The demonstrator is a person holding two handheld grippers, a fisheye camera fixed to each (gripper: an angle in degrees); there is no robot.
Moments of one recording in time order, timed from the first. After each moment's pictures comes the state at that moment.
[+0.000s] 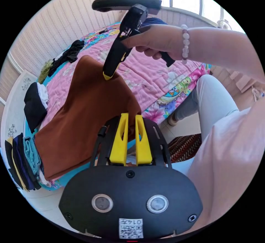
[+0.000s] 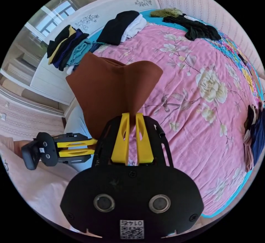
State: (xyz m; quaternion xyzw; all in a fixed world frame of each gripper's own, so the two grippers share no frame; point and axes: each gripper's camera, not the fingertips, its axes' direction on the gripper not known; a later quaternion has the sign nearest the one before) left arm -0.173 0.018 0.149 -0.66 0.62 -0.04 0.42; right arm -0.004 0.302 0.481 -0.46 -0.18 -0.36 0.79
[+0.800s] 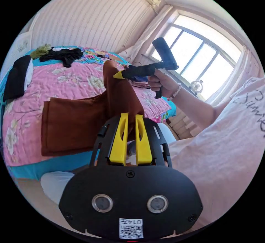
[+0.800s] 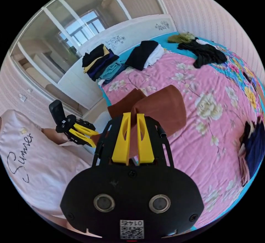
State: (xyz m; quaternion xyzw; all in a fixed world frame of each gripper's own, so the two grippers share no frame) left arm -0.299 0.077 0.210 -0.63 0.55 -0.39 0.38; right arm 0.024 0.269 0.371 -0.40 -0.31 -0.37 0.78
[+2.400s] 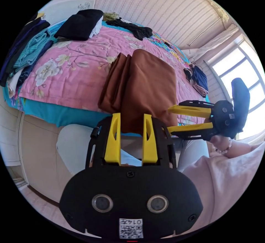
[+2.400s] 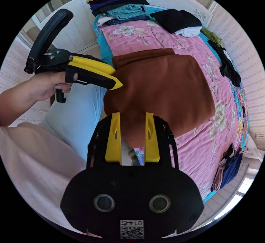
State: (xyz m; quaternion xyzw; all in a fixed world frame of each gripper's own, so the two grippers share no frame) left arm -0.382 0.215 0.193 -0.82 0.36 -0.30 0.33; right arm -0.076 0.569 0.398 -0.44 -0.15 -0.58 0.66
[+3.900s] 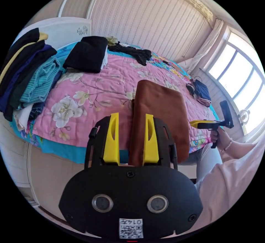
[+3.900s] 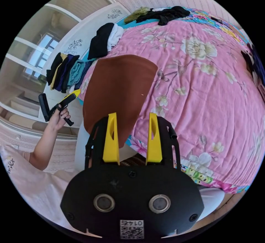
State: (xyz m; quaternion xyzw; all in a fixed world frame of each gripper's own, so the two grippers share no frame) left arm -0.461 0.291 0.288 -0.77 0.36 -0.31 0.42; right arm 0.018 0.436 0.501 -0.46 -0.19 -0.19 0.85
